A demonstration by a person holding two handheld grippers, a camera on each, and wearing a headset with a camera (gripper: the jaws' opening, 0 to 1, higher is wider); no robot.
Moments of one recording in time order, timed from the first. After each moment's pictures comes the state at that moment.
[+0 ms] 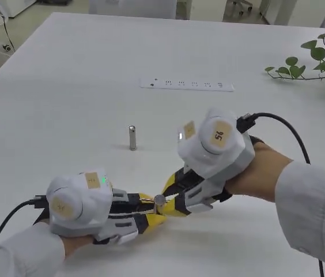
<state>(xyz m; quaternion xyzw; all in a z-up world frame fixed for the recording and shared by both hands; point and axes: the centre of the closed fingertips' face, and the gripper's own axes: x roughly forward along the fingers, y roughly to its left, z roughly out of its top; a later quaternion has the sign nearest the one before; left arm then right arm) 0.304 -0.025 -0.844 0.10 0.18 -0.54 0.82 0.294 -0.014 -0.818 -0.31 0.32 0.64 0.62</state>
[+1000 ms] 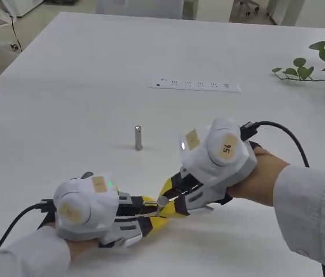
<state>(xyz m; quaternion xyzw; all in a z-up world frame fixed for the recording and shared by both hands) 0.303 -0.023 -0.847 0.11 0.19 -0.52 0.82 0.291 -0.001 -0.823 -0.35 0.27 0.69 0.58</state>
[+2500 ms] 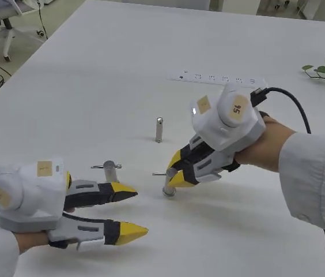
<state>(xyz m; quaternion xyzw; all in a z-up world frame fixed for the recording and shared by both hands) 0.269 0.054 -0.812 0.03 0.19 -0.51 0.84 0.329 0.023 -0.814 -0.35 0.26 0.70 0.57</state>
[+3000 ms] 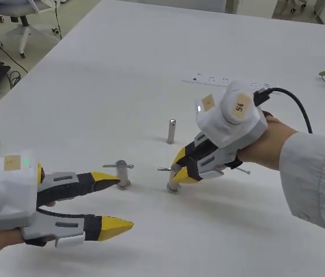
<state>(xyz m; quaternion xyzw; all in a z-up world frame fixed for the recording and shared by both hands) 0.268 0.093 -0.795 0.01 0.17 -0.46 0.87 0.340 0.037 -0.819 -0.35 0.26 0.70 0.56</state>
